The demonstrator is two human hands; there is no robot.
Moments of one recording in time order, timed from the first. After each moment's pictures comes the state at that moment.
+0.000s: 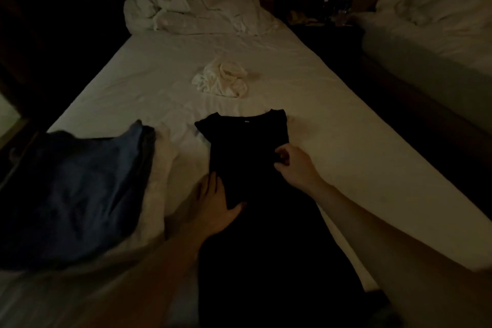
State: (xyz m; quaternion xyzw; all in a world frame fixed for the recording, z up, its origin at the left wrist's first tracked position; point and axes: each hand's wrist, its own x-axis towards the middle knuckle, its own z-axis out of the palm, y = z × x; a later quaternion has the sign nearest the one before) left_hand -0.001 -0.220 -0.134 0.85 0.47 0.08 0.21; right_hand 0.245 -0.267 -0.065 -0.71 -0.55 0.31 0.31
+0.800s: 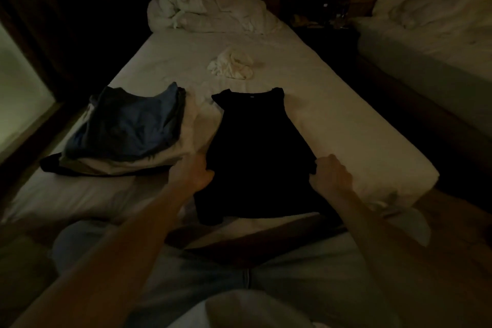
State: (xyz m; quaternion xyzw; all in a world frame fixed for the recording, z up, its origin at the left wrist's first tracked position) left_hand -0.101 -0.380 -0.052 0.79 0.59 0.09 0.14; right_hand 0.199 -0.496 -0.076 -0.86 -0.48 0.06 0.13
